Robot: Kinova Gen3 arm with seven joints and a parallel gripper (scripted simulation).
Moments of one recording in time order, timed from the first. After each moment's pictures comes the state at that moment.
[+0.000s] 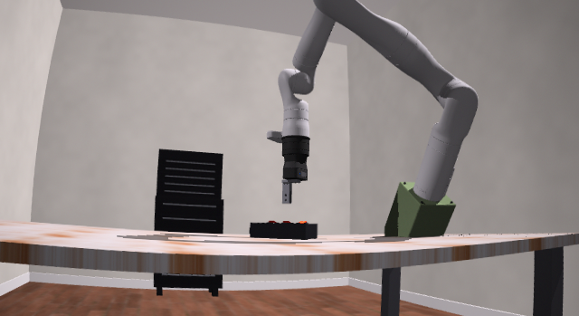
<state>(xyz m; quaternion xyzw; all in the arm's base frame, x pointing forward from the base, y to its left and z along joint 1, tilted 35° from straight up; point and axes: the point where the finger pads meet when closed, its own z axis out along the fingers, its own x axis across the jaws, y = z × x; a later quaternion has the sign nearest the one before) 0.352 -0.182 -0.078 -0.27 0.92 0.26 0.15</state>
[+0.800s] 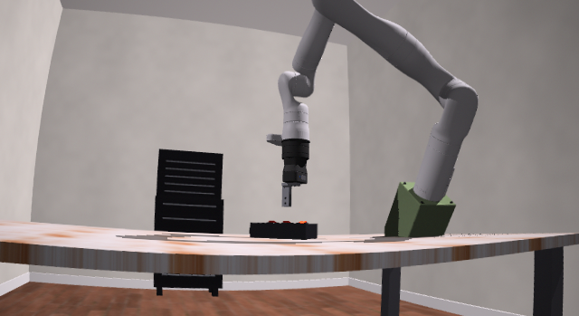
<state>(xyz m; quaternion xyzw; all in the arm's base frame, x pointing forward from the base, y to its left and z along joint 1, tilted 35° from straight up) 0.354 -0.178 -0.086 -0.27 0.92 0.26 0.15</state>
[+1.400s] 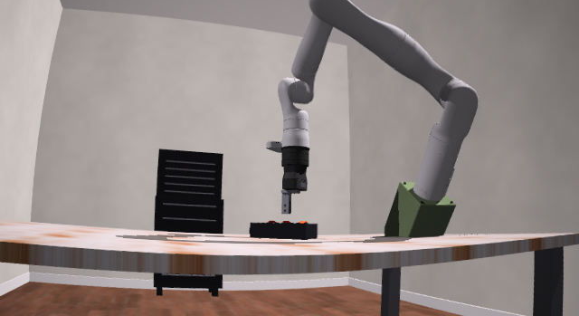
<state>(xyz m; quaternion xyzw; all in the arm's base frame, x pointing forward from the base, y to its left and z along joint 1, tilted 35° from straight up) 0.357 -0.167 -0.102 -0.27 0.92 0.26 0.15</state>
